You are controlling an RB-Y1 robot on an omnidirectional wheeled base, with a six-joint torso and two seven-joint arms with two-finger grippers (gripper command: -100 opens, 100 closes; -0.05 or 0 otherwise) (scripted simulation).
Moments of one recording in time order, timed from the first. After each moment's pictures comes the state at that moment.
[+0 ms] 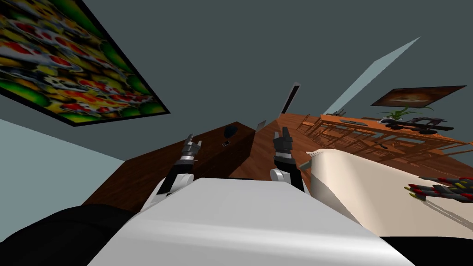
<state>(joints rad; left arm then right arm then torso) 0.60 0.24 0.16 -2.28 0.17 -0.14 0.21 0.48 0.00 0.05 -2.29 -0.07 -0.37 0.15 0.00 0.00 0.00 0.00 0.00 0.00</state>
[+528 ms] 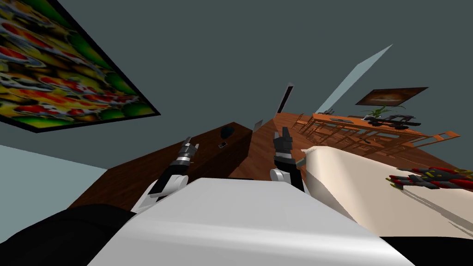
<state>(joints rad) 0.63 0.30 0.23 -2.29 0.24 0.00 0.23 0.48 0.00 0.05 -2.29 -0.07 -0.37 0.15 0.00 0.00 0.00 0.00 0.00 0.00</state>
